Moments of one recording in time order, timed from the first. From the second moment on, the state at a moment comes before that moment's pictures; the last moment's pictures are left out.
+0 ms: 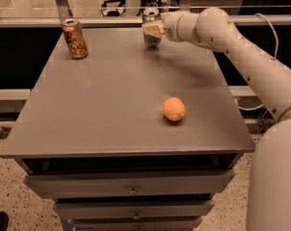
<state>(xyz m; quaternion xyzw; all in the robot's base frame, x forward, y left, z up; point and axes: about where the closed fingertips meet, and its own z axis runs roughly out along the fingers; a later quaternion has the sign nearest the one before) 0.858 -0.064 0.919 -0.32 0.71 0.14 0.61</state>
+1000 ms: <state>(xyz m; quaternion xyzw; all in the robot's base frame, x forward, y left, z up) 0.721 -0.118 0.949 -0.35 0.71 0.22 0.57</state>
